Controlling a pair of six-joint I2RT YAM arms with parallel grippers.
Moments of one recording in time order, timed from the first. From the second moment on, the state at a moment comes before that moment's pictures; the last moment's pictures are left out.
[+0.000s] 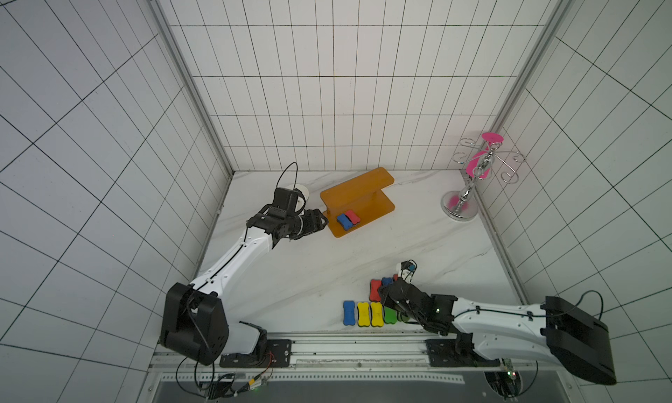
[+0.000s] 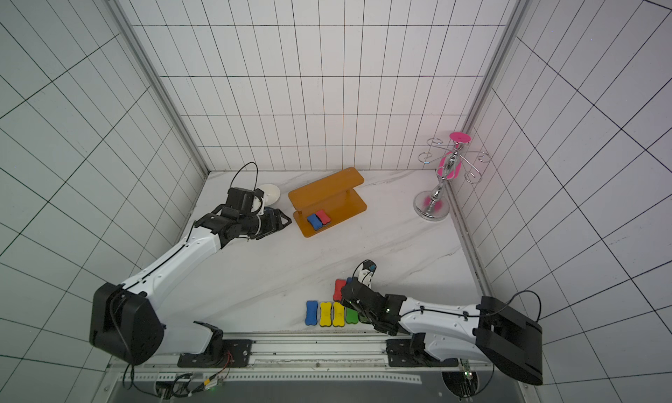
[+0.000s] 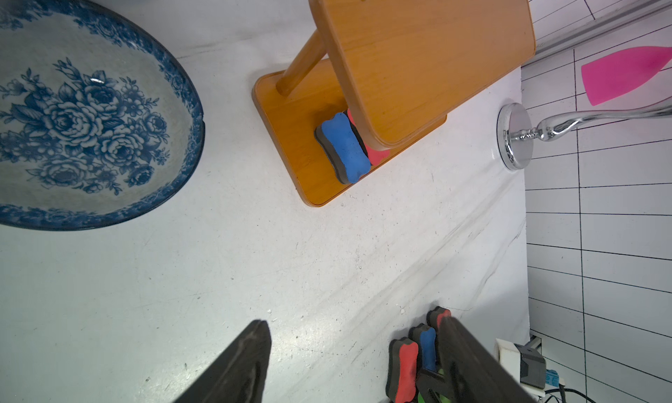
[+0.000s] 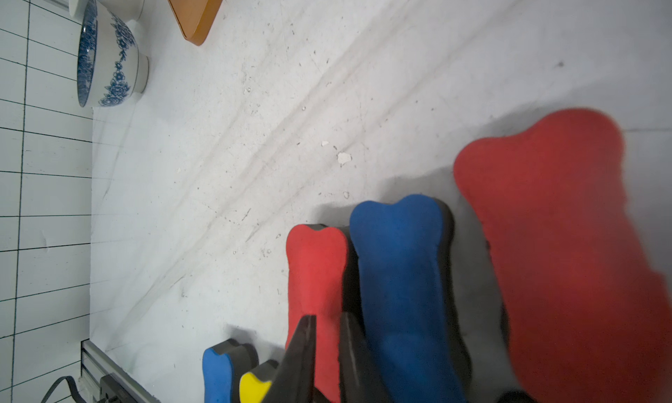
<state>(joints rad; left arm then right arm) -0.32 1.38 1.08 -0.55 0.36 -0.61 1.23 1.11 0.31 0.00 0.30 1.28</state>
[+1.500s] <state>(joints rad) -0.31 1.39 1.08 -0.55 0.36 -0.61 1.26 1.37 0.58 -0.15 0.14 1.07</state>
